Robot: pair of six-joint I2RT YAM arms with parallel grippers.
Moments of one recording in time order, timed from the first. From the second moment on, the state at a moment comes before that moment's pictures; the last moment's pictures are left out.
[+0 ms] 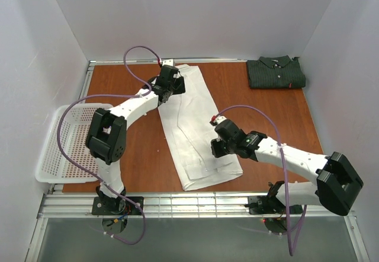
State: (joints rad) left arm -0.50 1.91 1.48 -0.27 -0.23 -0.42; right arm 0.89 1.23 0.76 -0.48 0.04 0.45
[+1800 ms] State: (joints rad) left arm -0.51 0.96 0.46 -0.52 0.26 -0.87; right arm 0.69 0.92 0.34 -0.38 -0.26 0.72
